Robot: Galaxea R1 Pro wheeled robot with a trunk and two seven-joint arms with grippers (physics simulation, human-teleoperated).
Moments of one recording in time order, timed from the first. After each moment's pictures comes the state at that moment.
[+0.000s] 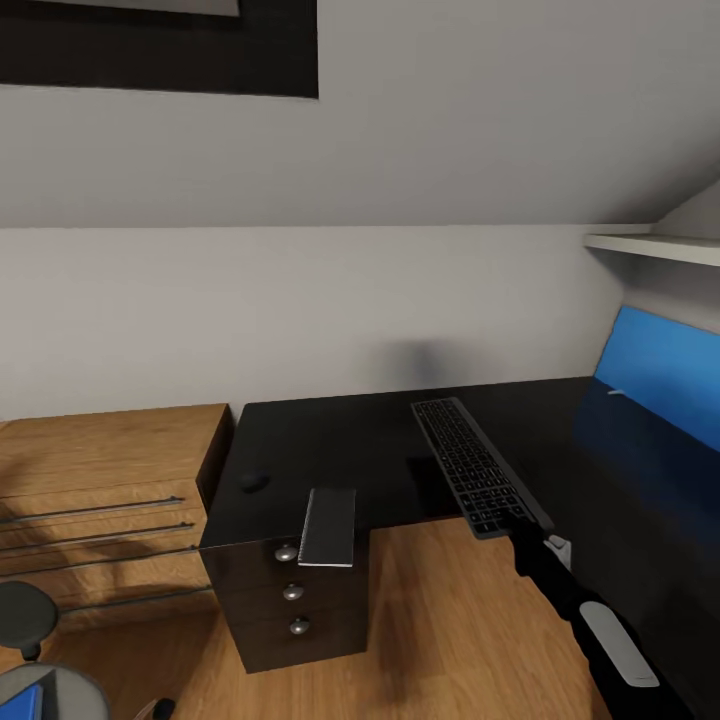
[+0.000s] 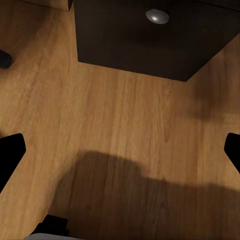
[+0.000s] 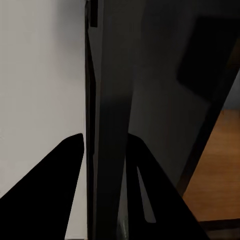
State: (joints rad) left arm -0.02 -0.04 -0.16 -0.38 0.42 -0.47 0.01; right arm -0.37 -0.16 -0.14 -0.87 -1.37 0.34 0.33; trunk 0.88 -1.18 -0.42
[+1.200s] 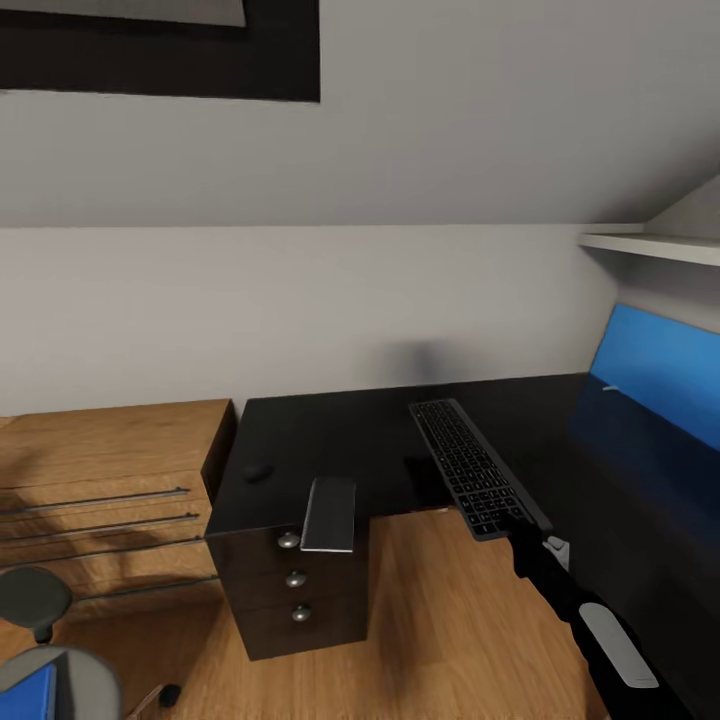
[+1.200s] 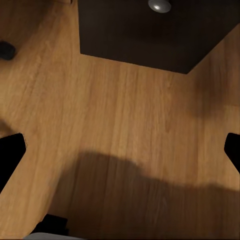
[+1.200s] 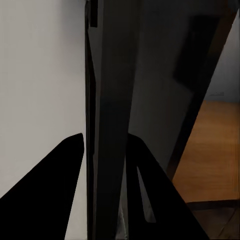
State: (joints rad) left arm -0.02 -0.04 -0.16 -0.38 0.42 -0.47 0.01; right arm -0.37 -0.15 -0.14 -0.86 -1.36 0.35 0.34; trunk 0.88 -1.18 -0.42
